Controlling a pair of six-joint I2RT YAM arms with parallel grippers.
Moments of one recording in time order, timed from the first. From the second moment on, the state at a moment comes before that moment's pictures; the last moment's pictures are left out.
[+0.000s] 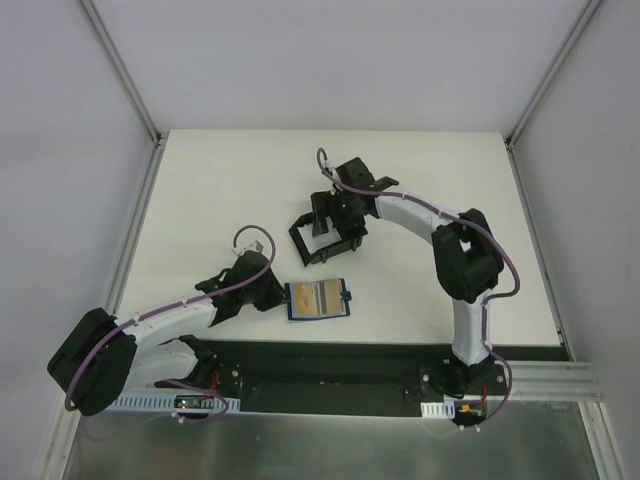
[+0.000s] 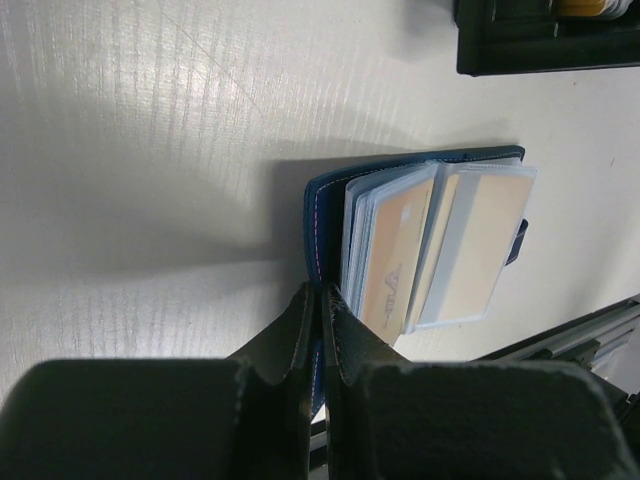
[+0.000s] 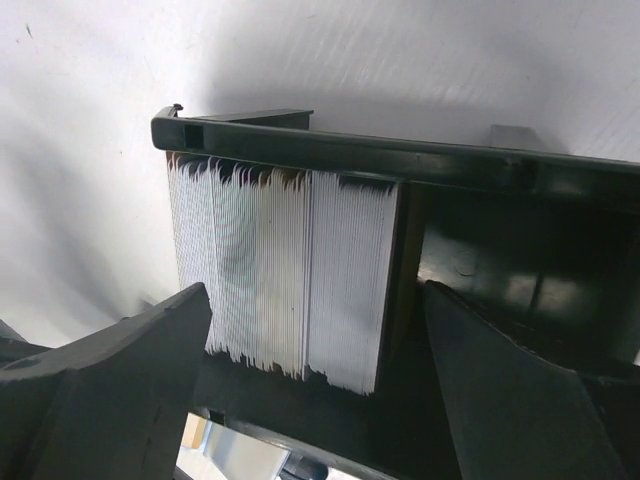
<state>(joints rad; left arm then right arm) -0.68 1.10 0.37 -0.12 0.04 -1.07 0.62 2.00 1.54 -0.52 -0.25 0.28</state>
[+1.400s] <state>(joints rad) -0.68 1.13 0.38 -0.12 0.05 -1.07 0.58 1.98 1.47 -0.41 -0.39 0.34</state>
